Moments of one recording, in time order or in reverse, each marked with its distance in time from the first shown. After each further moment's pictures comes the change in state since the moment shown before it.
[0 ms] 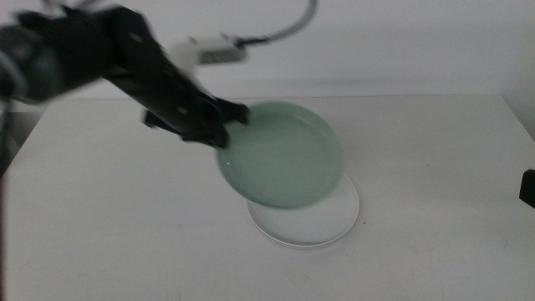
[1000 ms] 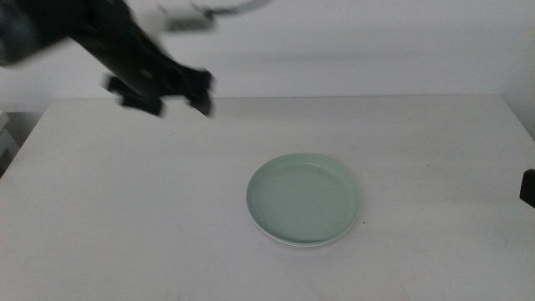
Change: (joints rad) left arm 0.109 0.045 -0.183 0.092 0.146 0.008; right arm 0.000 0.000 0.000 -0.001 0.000 0.000
